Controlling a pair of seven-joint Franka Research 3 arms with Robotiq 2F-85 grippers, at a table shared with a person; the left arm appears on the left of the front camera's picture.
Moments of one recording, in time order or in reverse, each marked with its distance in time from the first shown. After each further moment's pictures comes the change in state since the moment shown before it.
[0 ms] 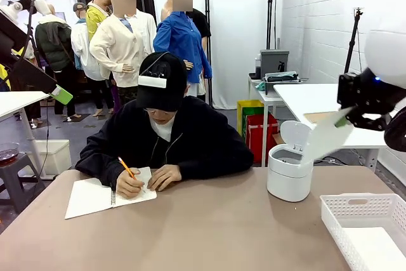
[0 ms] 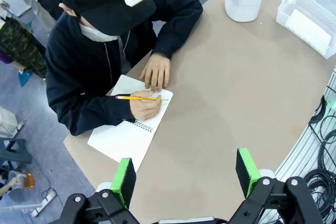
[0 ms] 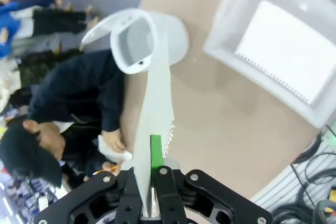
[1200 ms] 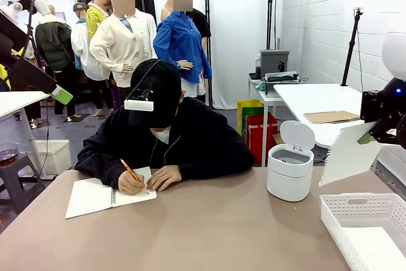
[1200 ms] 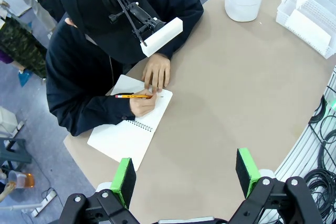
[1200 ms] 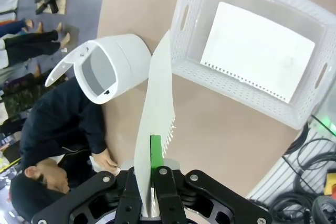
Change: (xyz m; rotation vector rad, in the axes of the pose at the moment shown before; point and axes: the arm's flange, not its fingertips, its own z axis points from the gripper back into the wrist) left arm 0.000 0.000 0.000 0.000 0.000 0.000; right arm 0.052 -0.020 -0.021 -0.117 0.010 -0.145
